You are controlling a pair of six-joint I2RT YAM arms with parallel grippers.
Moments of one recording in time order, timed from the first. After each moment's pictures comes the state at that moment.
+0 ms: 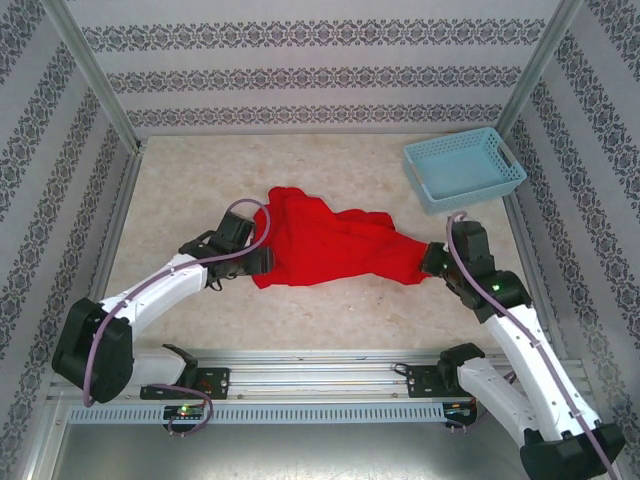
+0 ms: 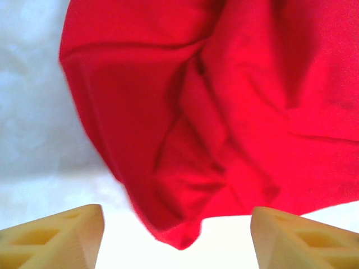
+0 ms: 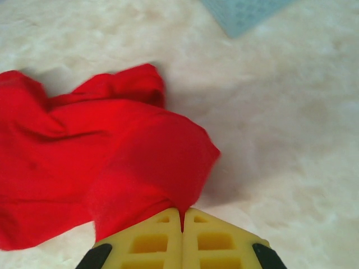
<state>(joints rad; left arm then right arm) -0.44 1.29 0.79 -0.53 -0.01 -0.50 0.23 0.74 0.76 -0.81 0.08 0.55</state>
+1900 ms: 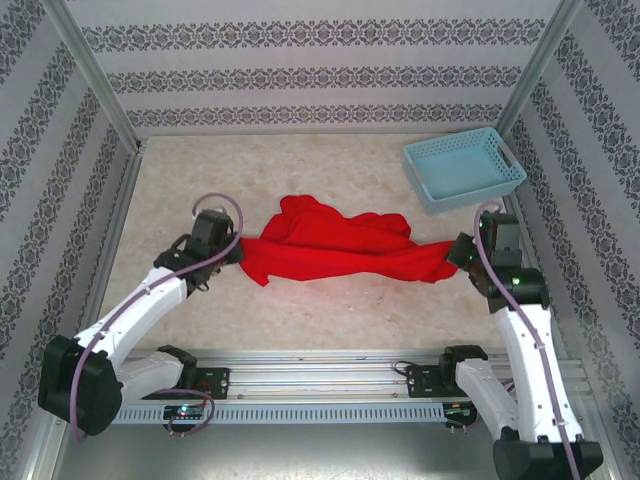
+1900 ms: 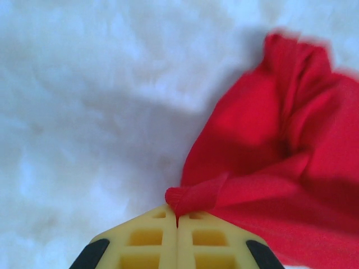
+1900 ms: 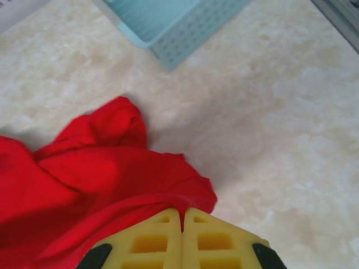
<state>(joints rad) -0.33 1.13 0.80 -0.47 -0.15 -0.56 0.00 0.82 0.96 -0.91 0.03 0.50</state>
